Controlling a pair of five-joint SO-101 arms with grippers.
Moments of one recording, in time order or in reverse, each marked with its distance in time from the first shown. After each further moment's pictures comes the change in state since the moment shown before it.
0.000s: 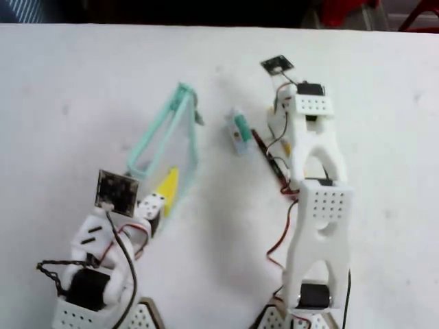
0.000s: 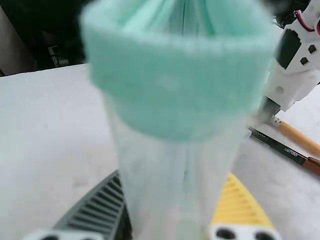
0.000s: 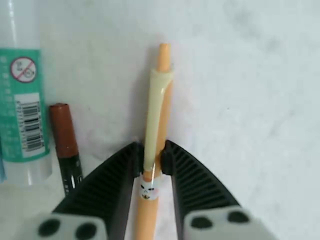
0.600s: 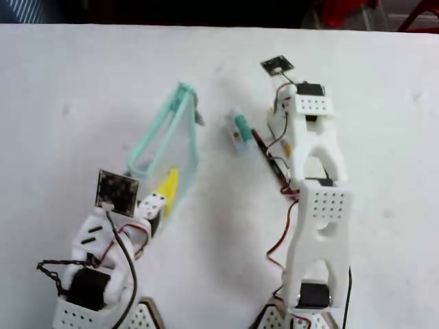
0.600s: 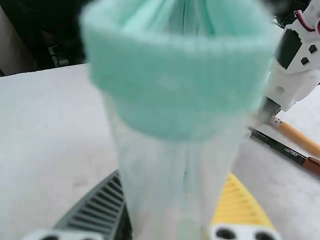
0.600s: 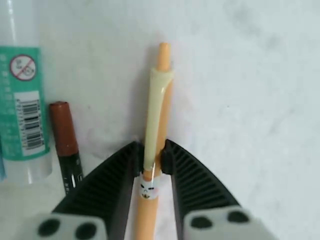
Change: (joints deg) left arm 0.0 0.0 0.0 0.0 0.0; right arm 0.0 -0.5 0.4 0.1 -0.1
